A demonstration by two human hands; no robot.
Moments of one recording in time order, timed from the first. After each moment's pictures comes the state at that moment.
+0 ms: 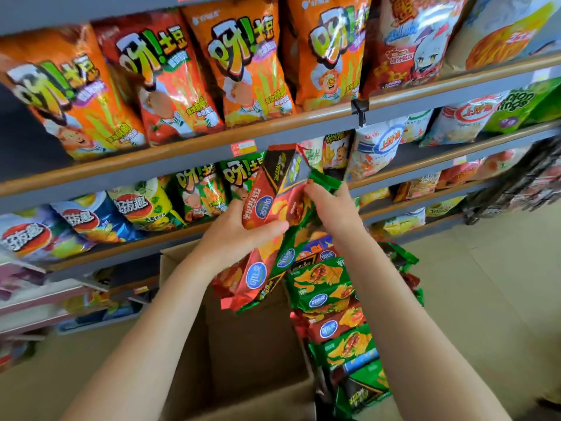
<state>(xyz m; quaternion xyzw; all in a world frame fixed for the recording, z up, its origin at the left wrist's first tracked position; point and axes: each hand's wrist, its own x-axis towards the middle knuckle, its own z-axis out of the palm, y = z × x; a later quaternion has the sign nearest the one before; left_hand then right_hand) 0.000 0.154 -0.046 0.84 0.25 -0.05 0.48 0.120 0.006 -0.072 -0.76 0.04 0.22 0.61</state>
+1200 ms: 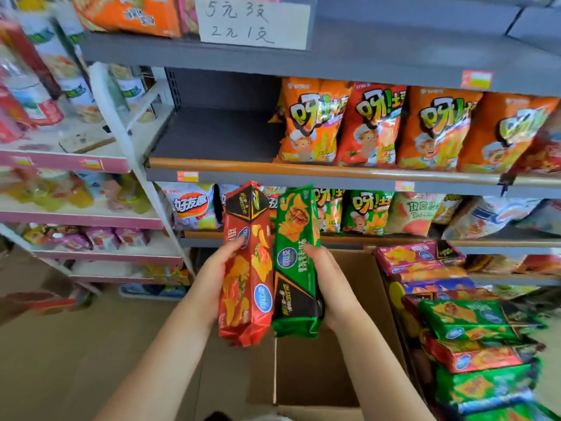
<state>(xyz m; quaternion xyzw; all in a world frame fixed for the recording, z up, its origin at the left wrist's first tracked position) -0.261 0.357 -0.043 0.38 0.38 0.12 0.83 -0.141 0.213 -0.062 -0.59 -0.04 0.44 0.67</state>
